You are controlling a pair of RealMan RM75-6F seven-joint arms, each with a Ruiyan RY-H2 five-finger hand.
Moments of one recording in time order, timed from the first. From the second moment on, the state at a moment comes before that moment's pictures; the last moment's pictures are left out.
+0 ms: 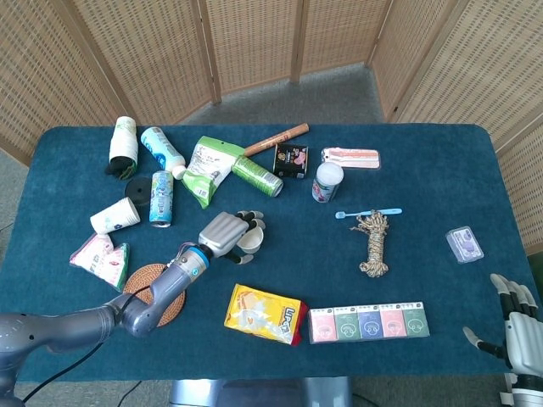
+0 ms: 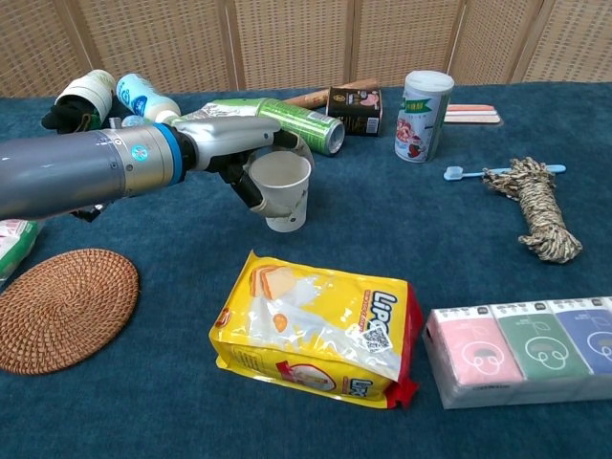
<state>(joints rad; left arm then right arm) -0.97 -1.69 -0.19 -1.25 1.14 0.72 0.14 -0.07 -1.22 0.05 -1.54 -1.42 1.49 0.19</state>
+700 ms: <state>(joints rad) -0.95 -1.69 -0.19 -1.23 1.19 0.77 0.09 -0.04 -1.22 0.05 -1.55 -1.43 1.47 0.17</state>
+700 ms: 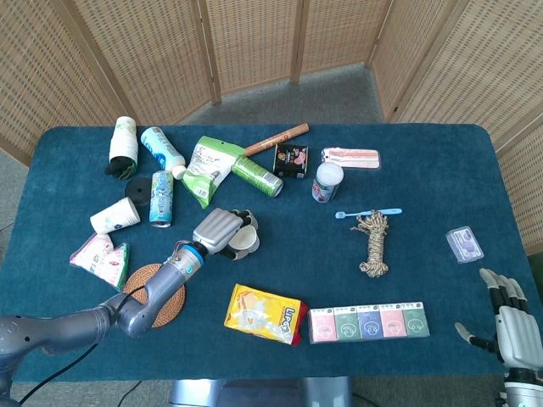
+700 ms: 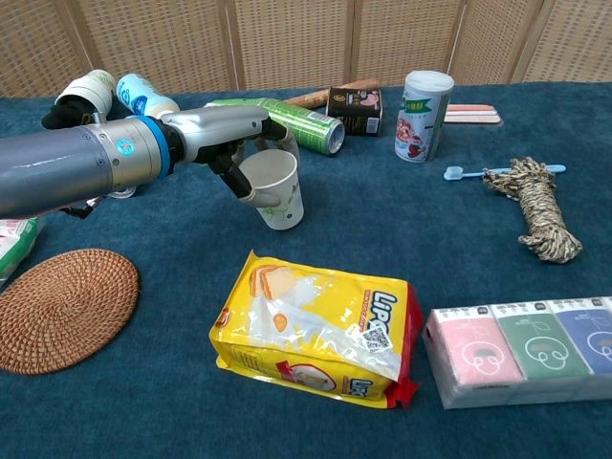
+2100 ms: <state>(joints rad) -0.81 -0.94 -0.03 -1.91 1.39 0.63 -0.06 0.02 -1.27 0.05 -1.60 -1.44 1.40 0.08</state>
